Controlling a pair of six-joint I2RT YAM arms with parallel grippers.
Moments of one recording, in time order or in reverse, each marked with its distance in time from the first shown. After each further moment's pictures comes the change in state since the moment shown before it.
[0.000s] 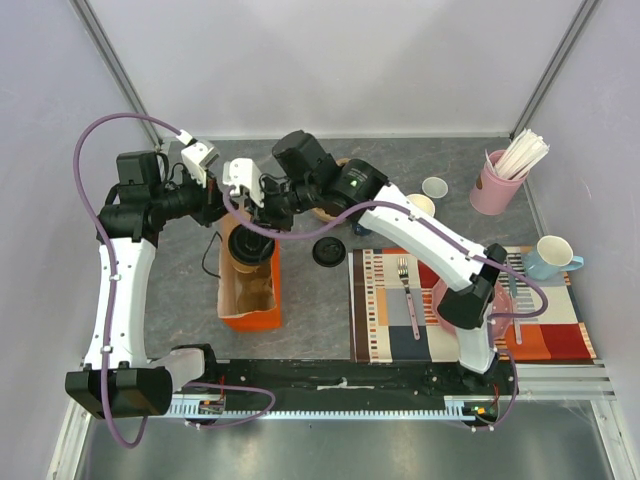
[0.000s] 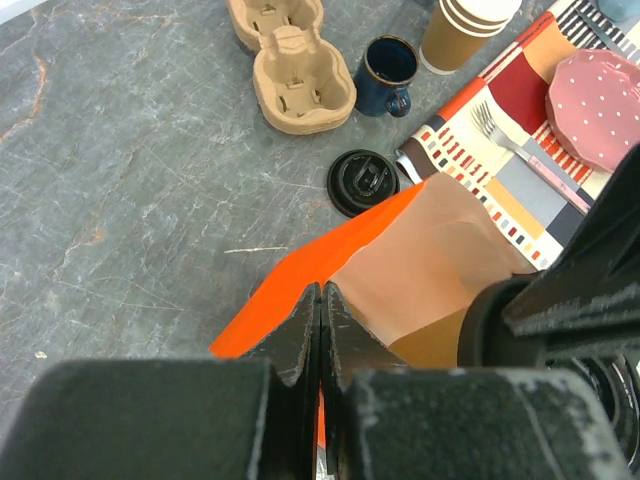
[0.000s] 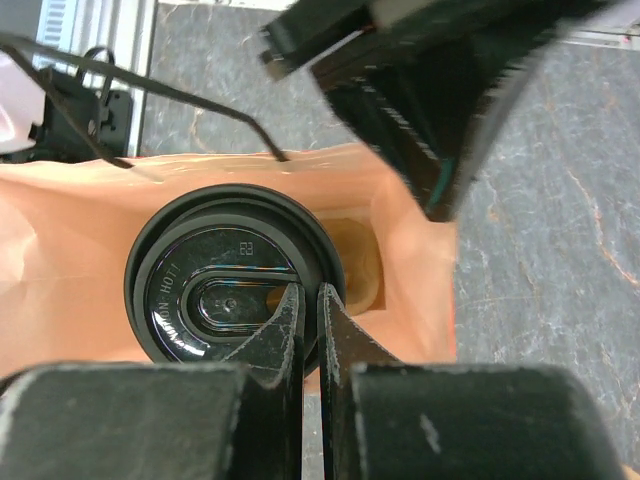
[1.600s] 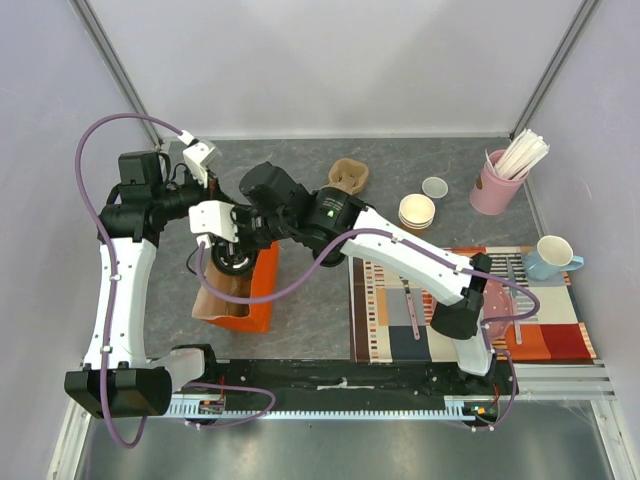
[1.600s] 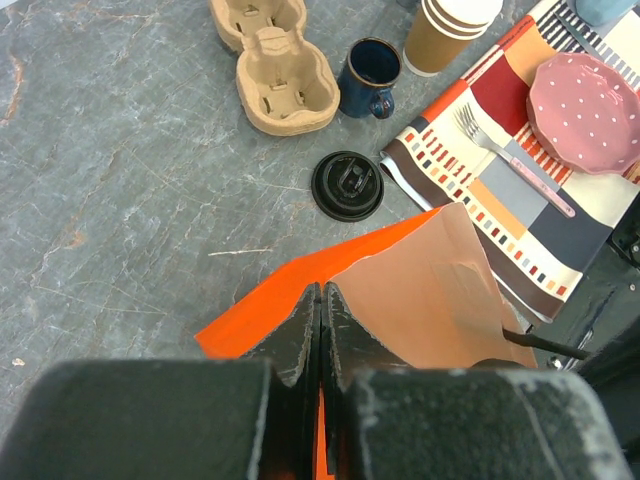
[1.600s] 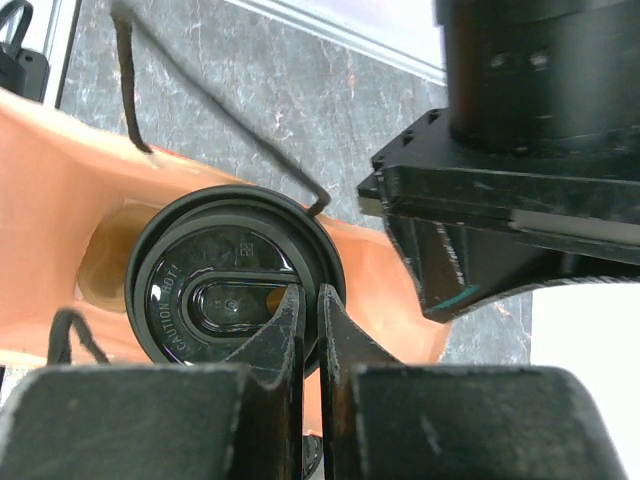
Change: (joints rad) left arm -0.012 0.000 0.000 -0.006 0.017 -0.023; right arm 0.179 0.041 0.053 0.012 0.270 -0.220
